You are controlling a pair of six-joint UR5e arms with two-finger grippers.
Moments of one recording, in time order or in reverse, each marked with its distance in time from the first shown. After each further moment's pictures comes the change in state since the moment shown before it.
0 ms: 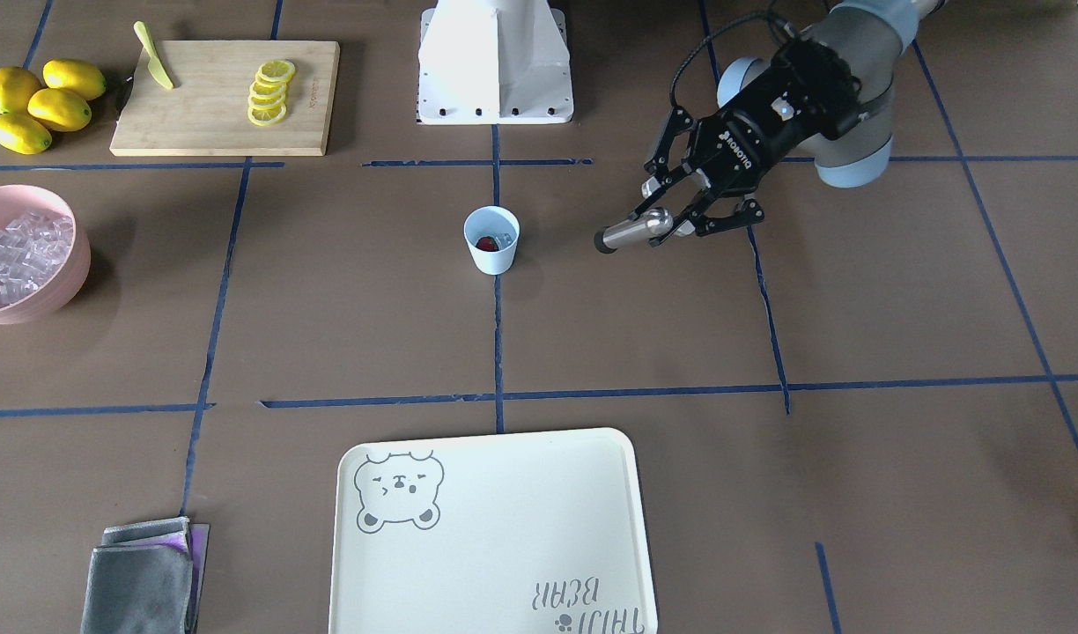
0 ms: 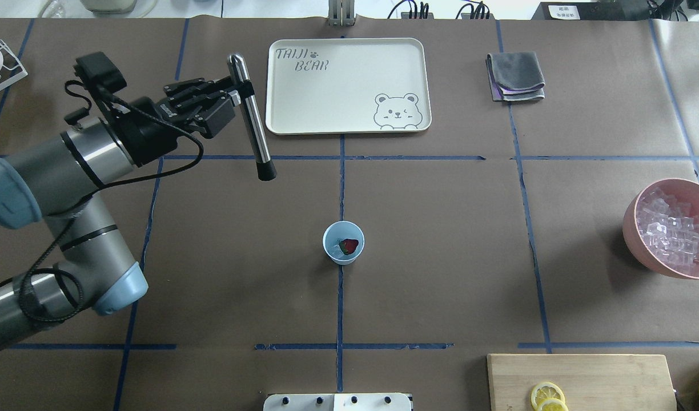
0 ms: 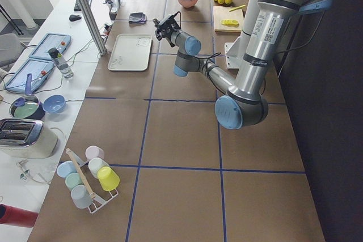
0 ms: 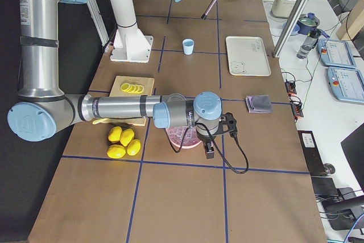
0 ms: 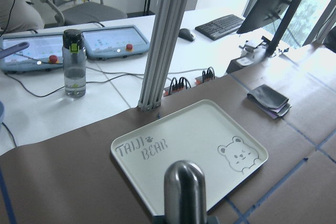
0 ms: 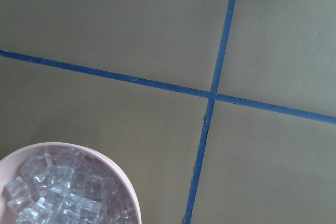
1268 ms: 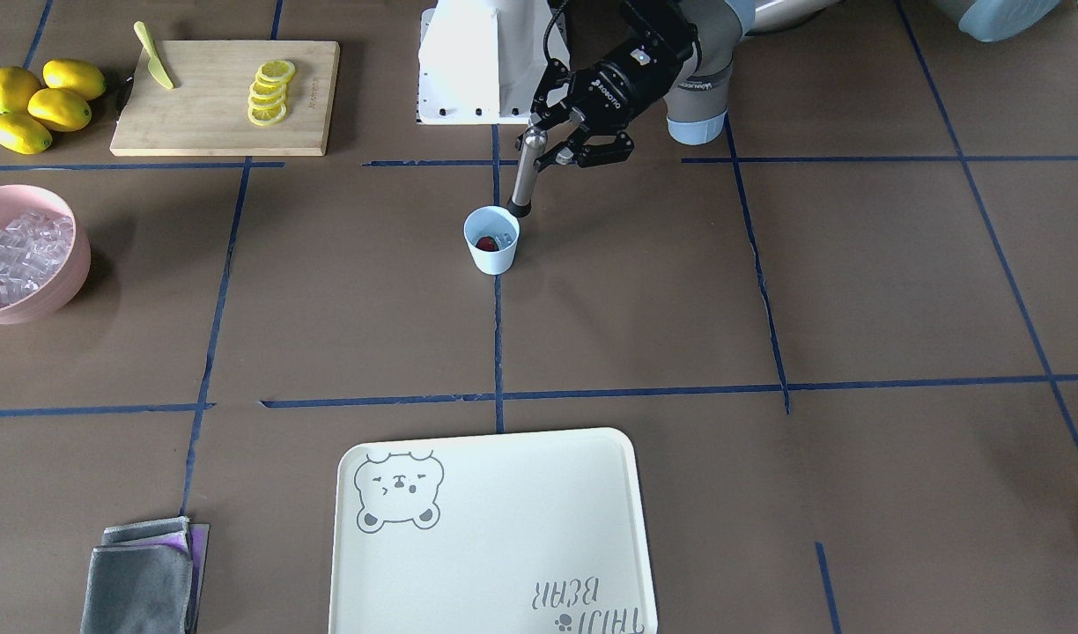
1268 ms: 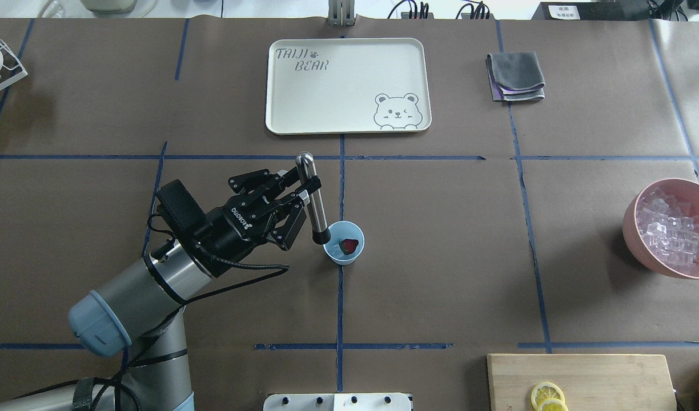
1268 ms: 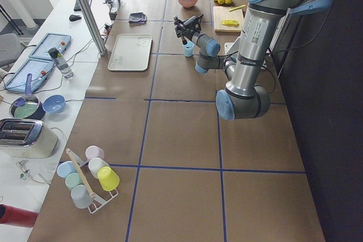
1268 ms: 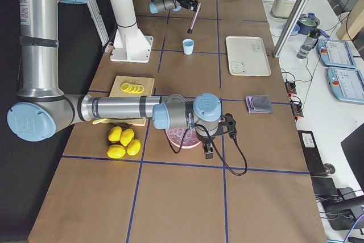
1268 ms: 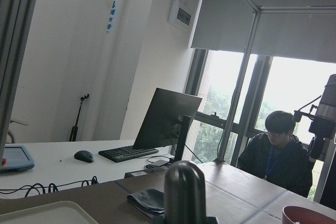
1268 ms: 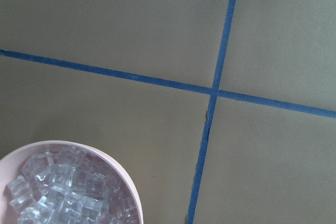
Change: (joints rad) left arm 0.362 -0.038 -0.041 -0.069 0.368 0.416; right arm 0.000 -0.003 -0.010 0.000 0.008 0.004
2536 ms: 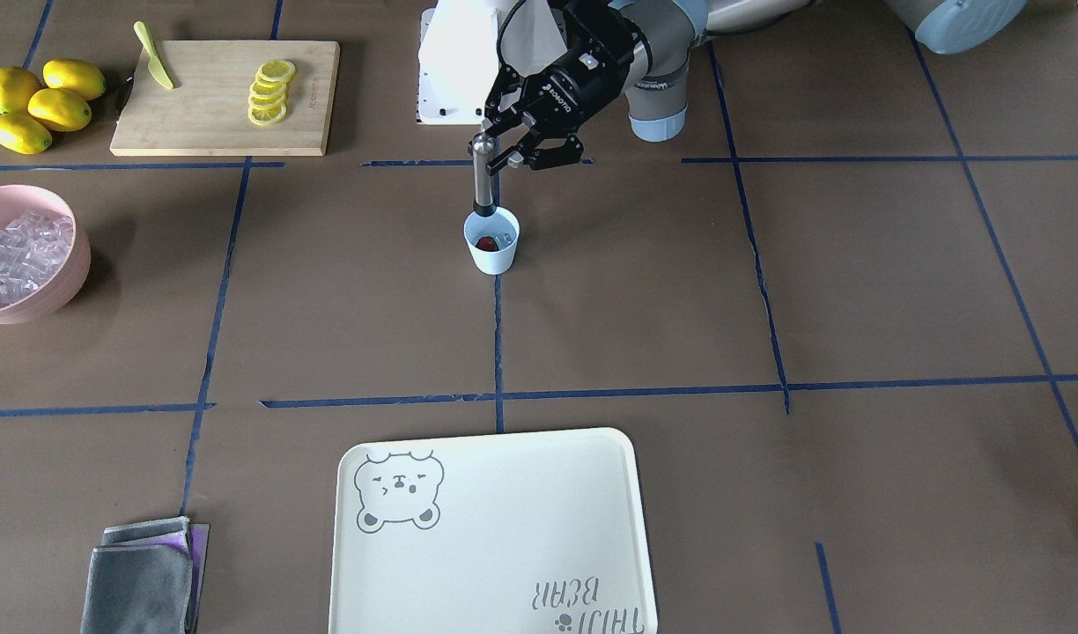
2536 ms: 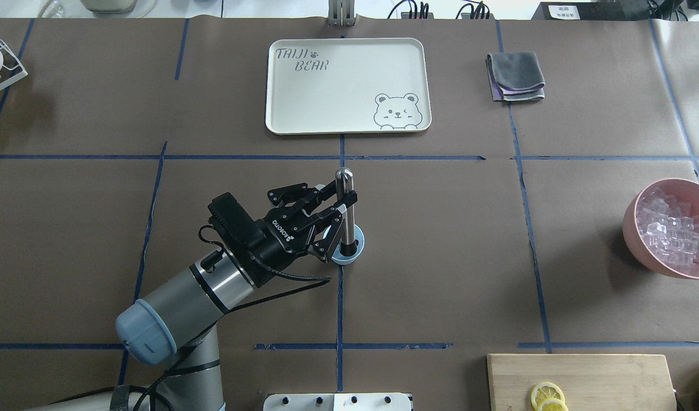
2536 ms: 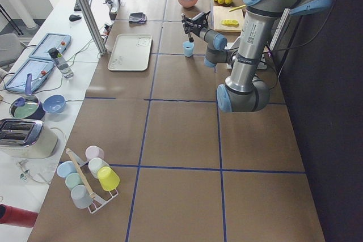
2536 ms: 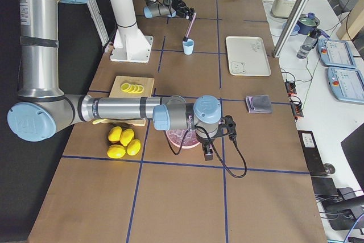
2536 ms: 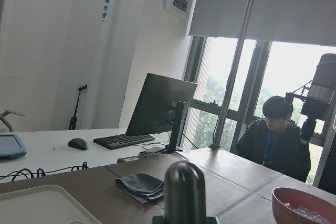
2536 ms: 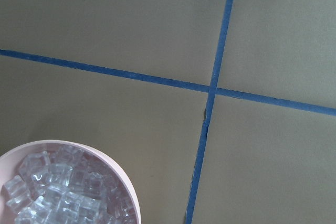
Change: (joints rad) left arm 0.034 -0.097 0.080 0.052 0.010 0.003; right arm 0.000 0.002 -0.009 0.000 0.000 0.000
